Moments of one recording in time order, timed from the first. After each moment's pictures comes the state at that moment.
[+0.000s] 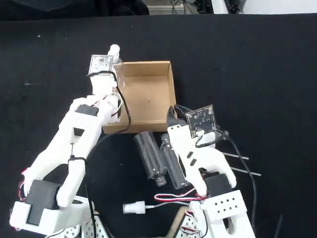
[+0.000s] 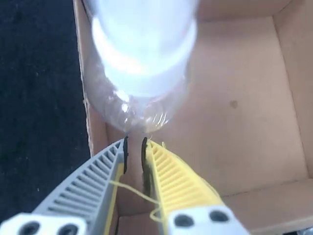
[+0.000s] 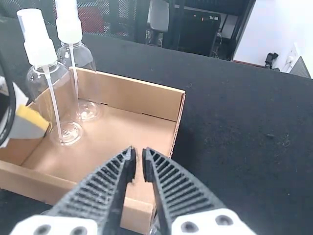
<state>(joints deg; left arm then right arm) 5.9 -12.1 41.8 29.1 4.9 -14.6 -80.7 87.7 22.8 5.1</state>
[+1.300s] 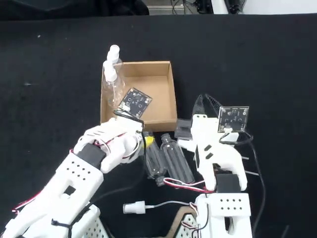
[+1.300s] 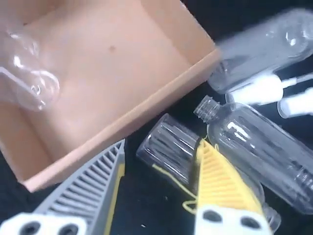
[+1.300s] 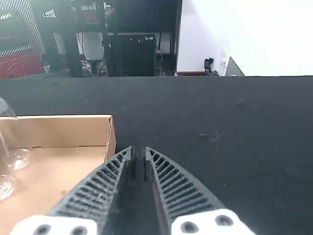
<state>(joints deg) 24.4 -48.2 61.1 41.8 -5.1 0.2 -80.7 87.7 17.2 0.0</state>
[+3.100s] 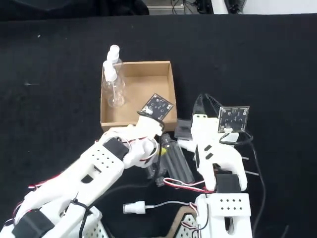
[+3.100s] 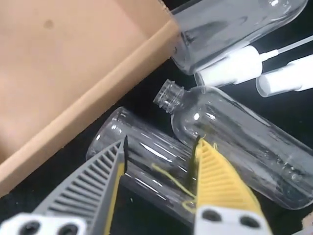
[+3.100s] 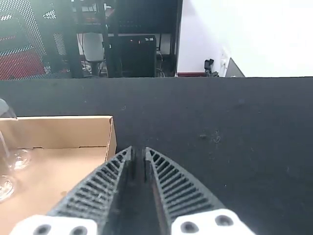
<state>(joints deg) 32.5 -30.3 56.4 38.1 -1.3 0.2 -80.7 87.7 17.0 0.0</state>
